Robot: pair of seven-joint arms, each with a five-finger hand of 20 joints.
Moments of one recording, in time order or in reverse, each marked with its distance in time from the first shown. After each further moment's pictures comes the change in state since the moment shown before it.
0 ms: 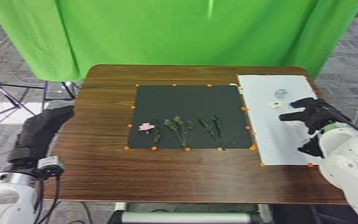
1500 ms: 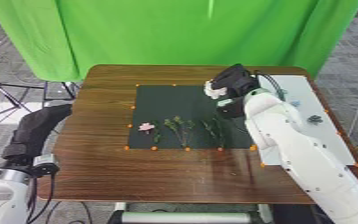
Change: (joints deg) left arm -0.1 1.6 -1.8 0.1 1.5 -0.9 -1.6; right arm 30.6 -17.5 -28.2 5.7 30.1 17.3 1.5
